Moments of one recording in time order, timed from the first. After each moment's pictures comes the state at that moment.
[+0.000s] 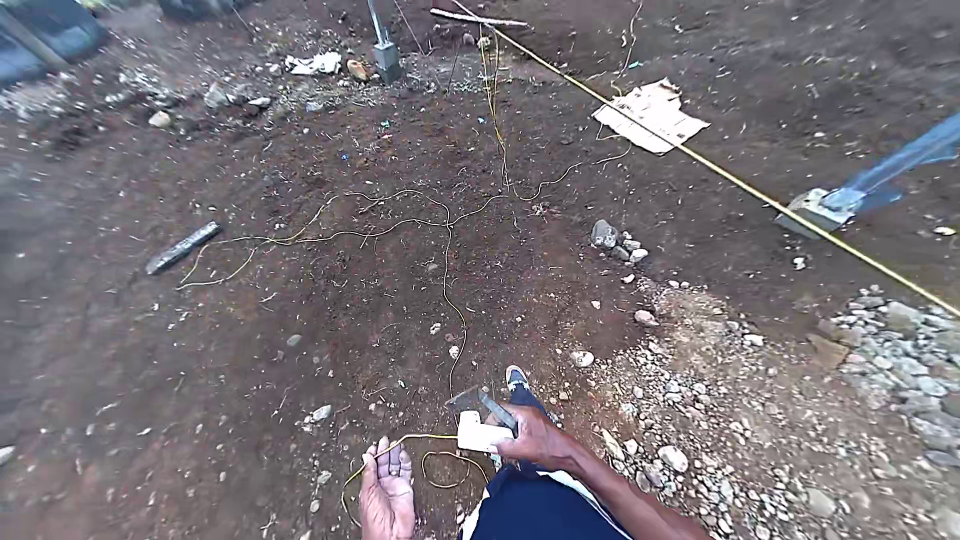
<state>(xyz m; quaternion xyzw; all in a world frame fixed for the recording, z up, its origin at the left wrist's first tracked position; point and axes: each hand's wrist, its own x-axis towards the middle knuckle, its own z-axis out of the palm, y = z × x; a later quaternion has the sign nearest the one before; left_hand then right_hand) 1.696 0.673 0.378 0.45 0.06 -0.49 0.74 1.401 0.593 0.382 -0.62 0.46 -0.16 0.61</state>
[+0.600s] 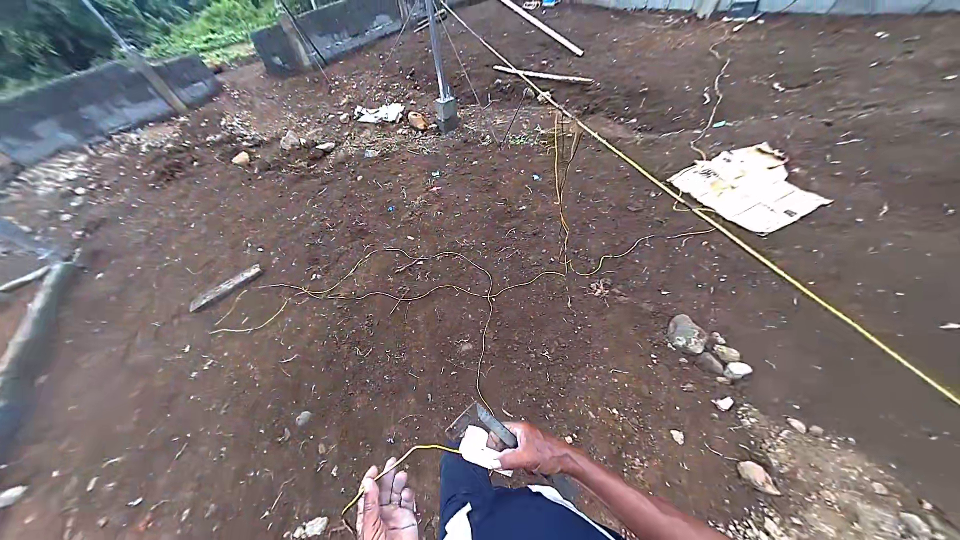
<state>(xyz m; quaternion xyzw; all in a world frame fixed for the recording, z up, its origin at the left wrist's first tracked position) 1.697 0.247 0.395 0.40 -0.03 -0.45 0.79 1.433 0.094 0.345 -0.61 0.35 -0.09 0.70</state>
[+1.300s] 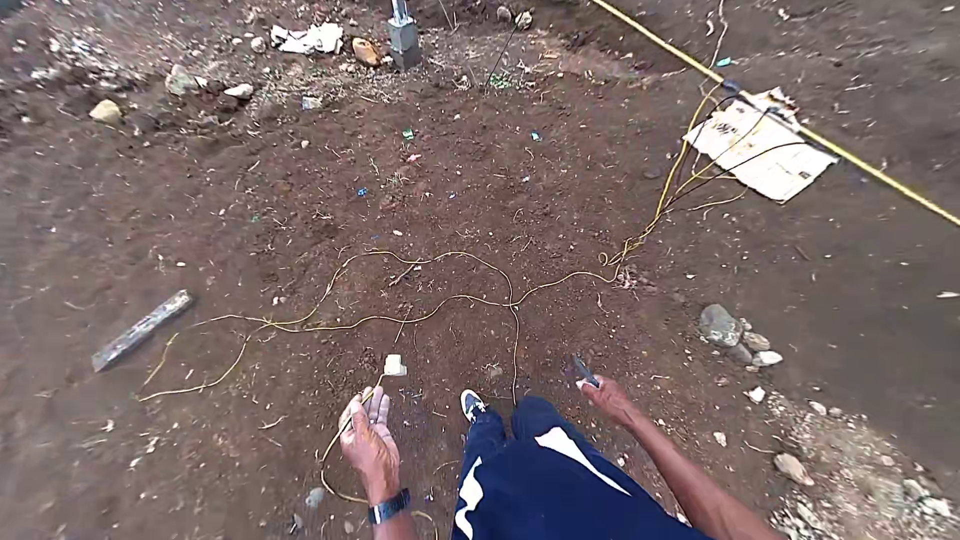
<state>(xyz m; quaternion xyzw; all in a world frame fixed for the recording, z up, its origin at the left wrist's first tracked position) 2.038 -0.347 0.295 0.58 -0.11 -0.36 0.72 1.551 -0.360 0.192 -0.45 0.77 0.00 0.46</state>
